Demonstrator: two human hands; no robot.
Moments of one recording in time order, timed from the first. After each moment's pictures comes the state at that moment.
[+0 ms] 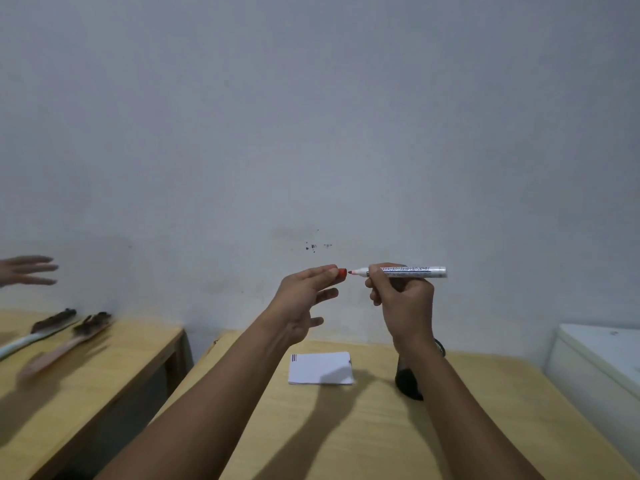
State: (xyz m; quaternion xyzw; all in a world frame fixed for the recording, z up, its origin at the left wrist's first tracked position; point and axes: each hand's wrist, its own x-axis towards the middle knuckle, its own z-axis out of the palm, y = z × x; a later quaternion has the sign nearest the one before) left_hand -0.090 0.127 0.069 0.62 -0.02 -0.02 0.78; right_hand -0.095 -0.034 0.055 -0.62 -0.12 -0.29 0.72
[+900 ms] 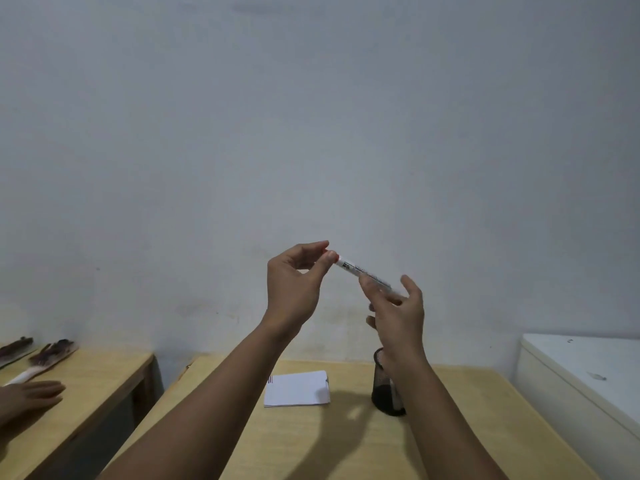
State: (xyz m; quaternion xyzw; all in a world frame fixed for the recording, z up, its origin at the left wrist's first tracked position) left_hand -0.106 0.089 0.109 0.63 -0.16 0.32 0.69; right_hand -0.116 -0.051 0.071 -0.59 0.03 -0.24 0.77
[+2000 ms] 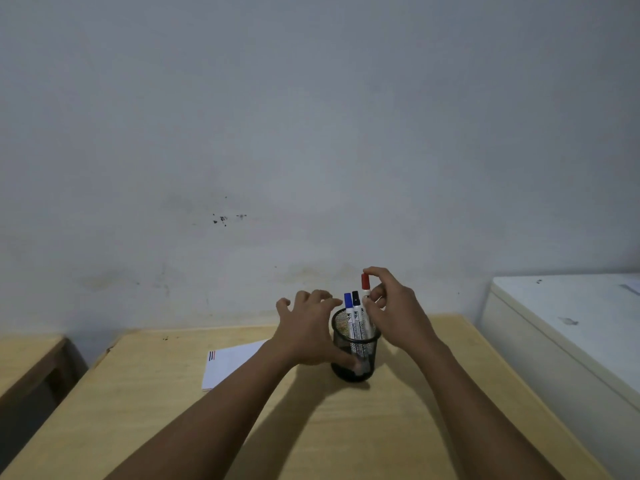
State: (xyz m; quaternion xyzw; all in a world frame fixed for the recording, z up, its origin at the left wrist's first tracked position) left_hand -0.001 0.005 -0.031 0.97 -0.23 0.05 0.11; right_hand -0.016 -0.181 -0.026 -0.91 -0.05 -0.22 0.35
